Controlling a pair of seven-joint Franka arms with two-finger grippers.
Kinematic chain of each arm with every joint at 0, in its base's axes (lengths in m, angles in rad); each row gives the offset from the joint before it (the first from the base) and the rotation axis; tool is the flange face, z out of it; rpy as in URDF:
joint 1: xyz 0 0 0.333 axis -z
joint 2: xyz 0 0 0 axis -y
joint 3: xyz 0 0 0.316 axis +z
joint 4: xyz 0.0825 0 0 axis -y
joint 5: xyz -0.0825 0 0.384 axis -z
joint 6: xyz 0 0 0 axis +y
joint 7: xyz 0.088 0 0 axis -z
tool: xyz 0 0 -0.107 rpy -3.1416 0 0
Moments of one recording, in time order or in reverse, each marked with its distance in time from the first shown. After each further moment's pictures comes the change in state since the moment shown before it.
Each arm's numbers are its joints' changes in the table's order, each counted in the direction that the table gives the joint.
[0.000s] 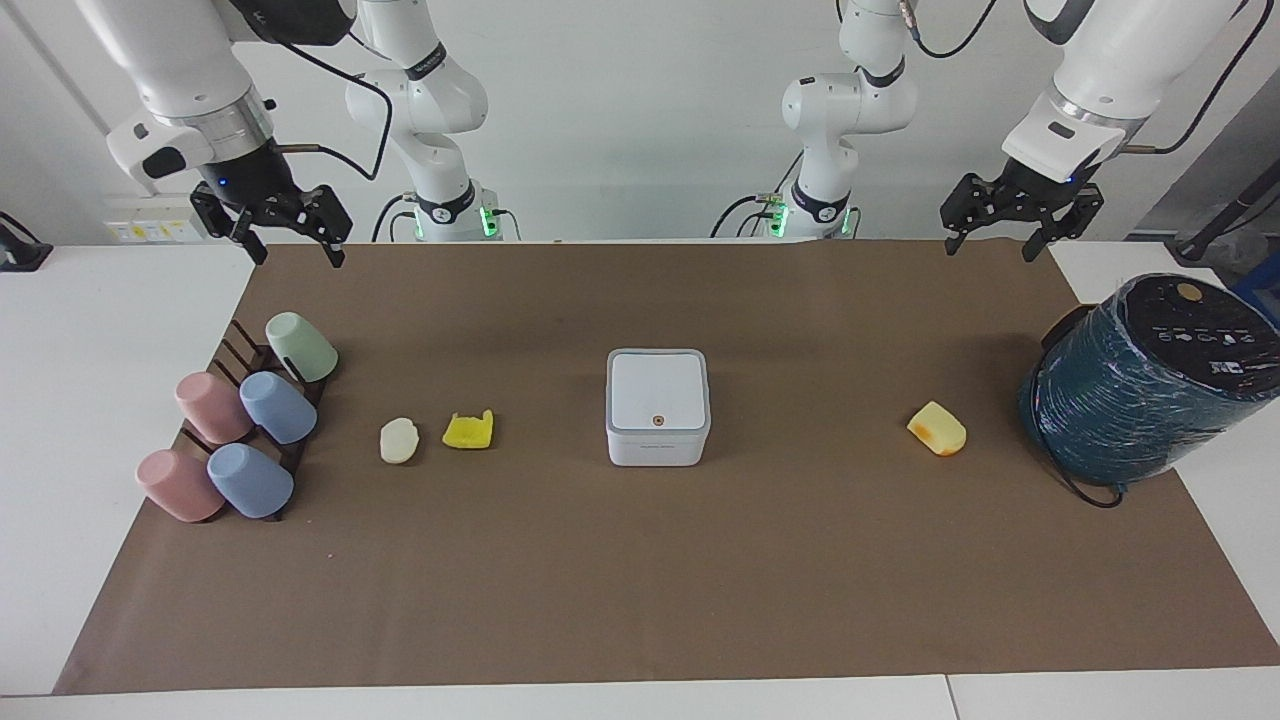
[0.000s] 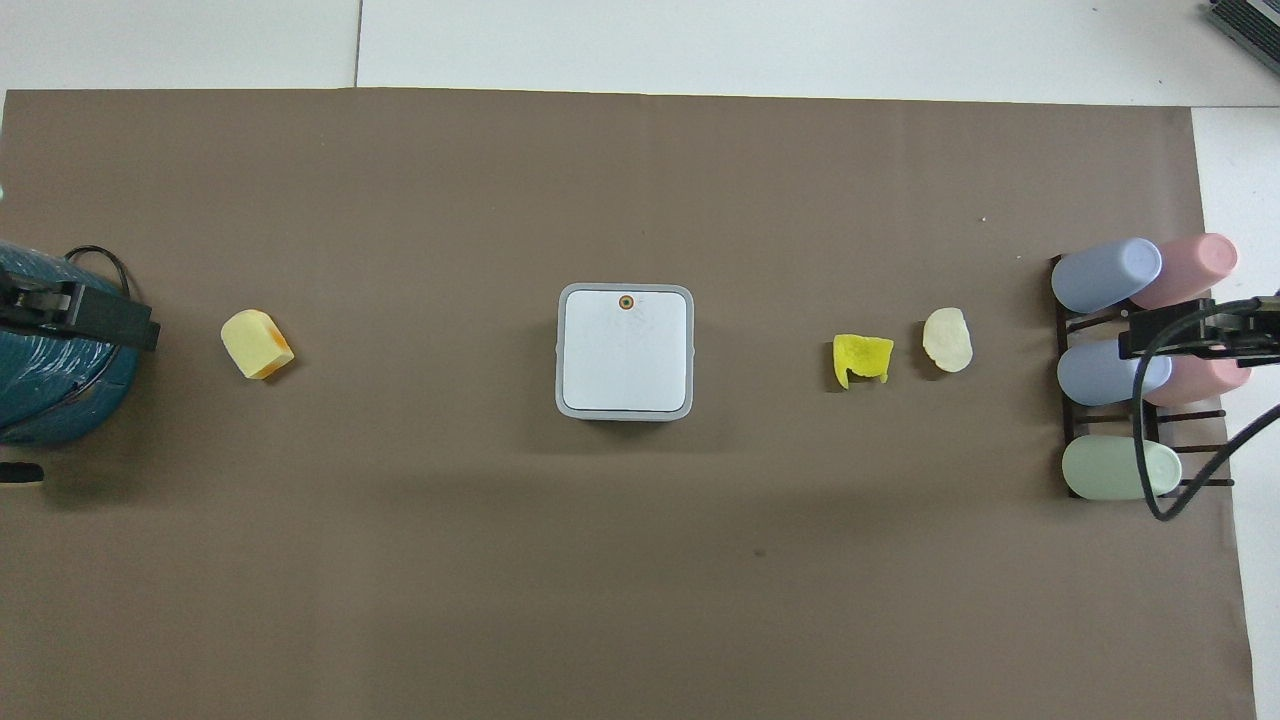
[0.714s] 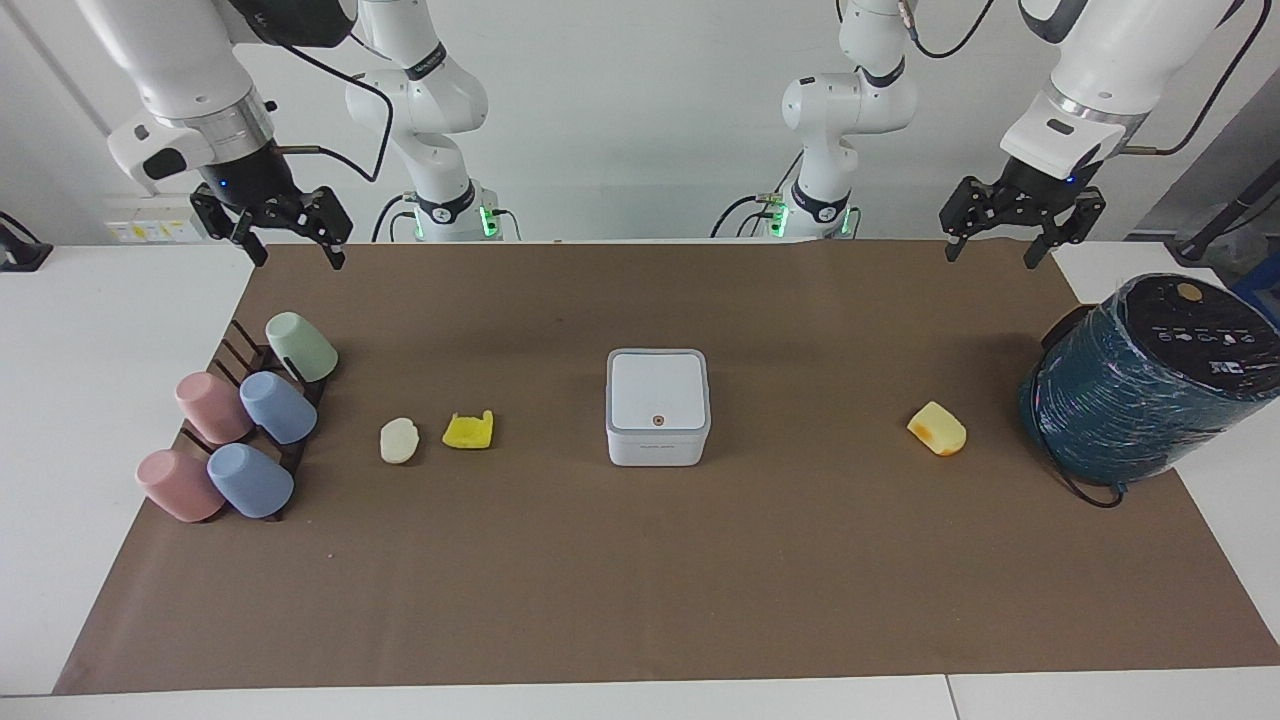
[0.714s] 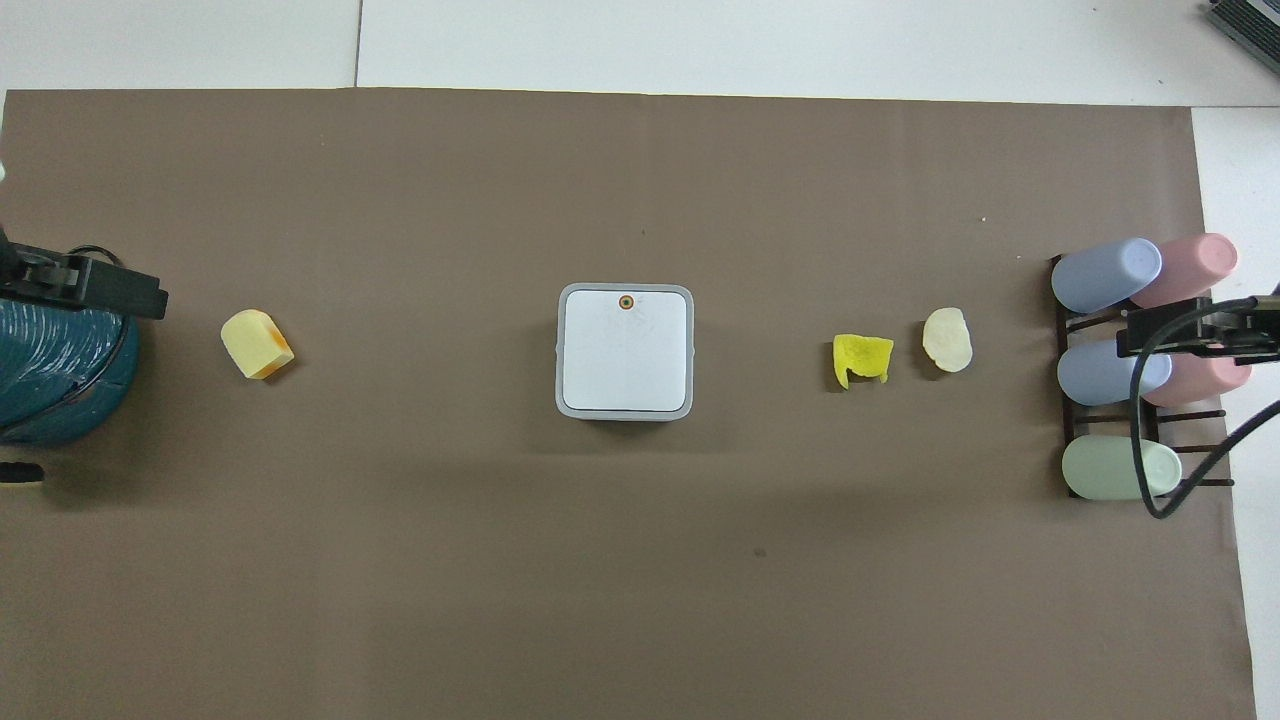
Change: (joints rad) left arm 0.004 0.000 -0.019 -0.007 0.002 -0.116 0.005; right arm 0.000 0.000 0.000 -0.005 0.000 -0.011 0.000
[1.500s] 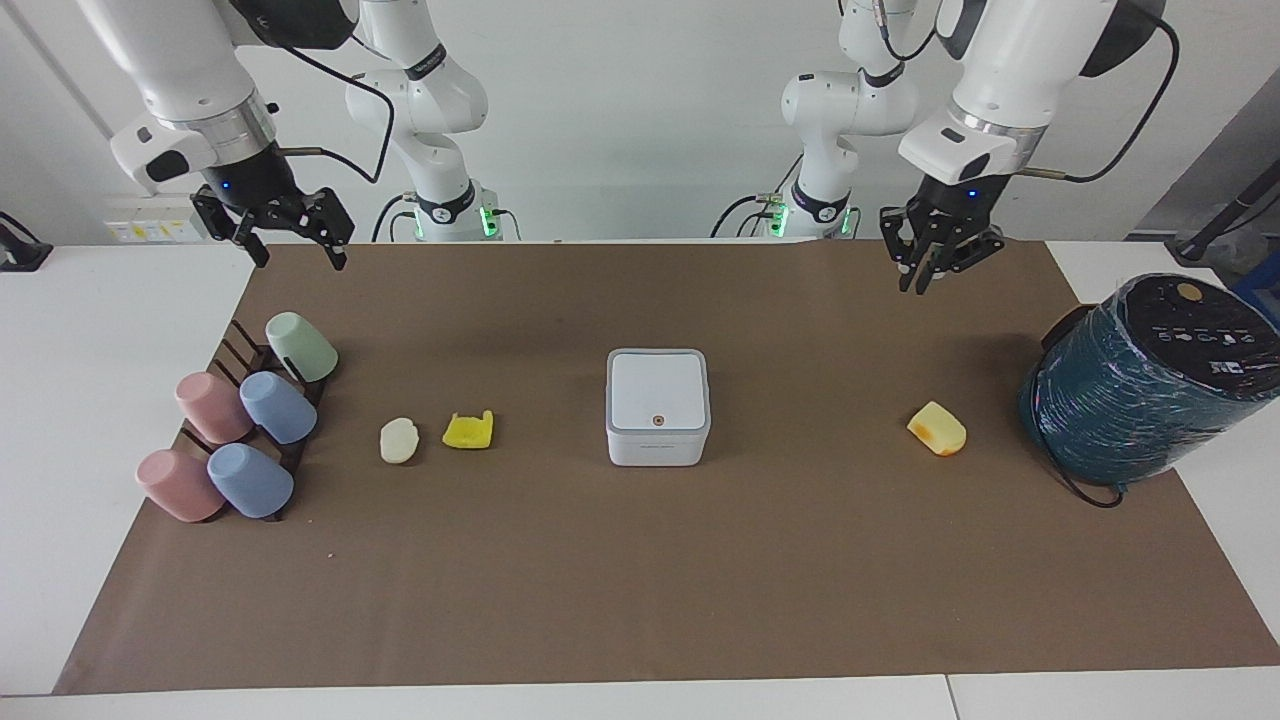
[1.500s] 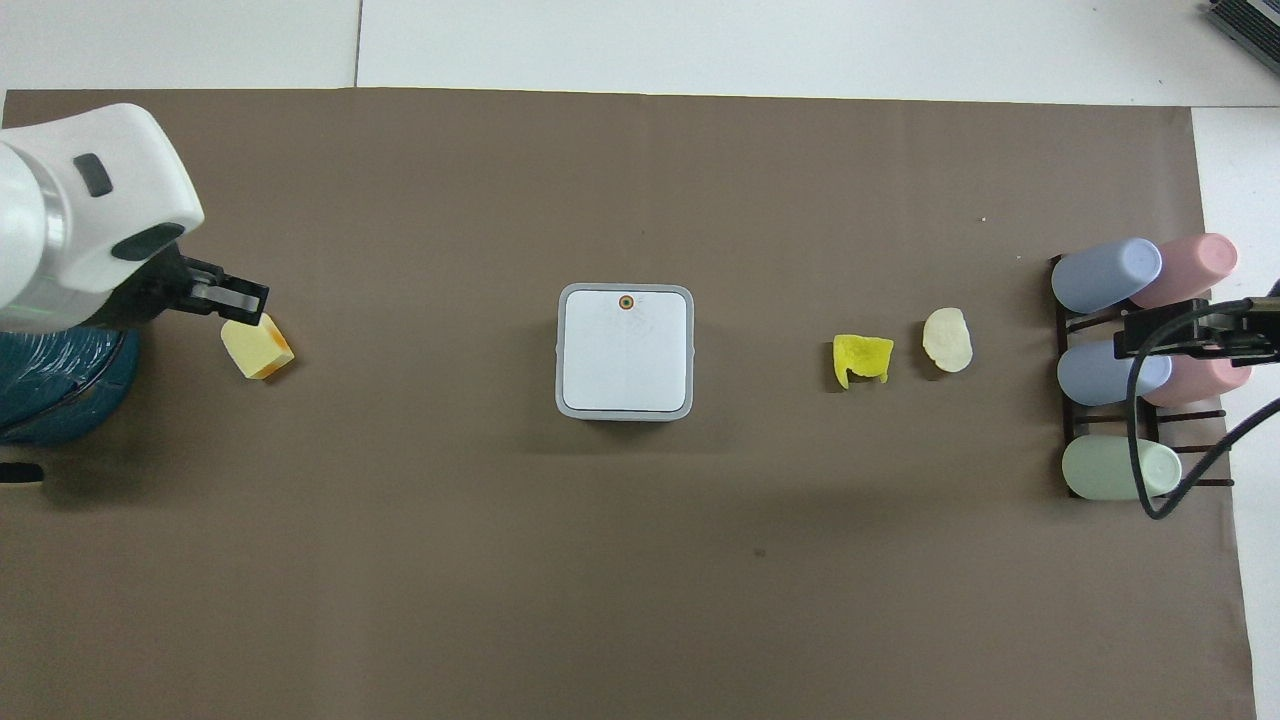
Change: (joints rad) left arm 0.167 0.034 -0.012 -0.123 0.007 -0.133 -0.002; right arm 0.000 0.000 0.001 -0.004 0.000 0.000 0.000
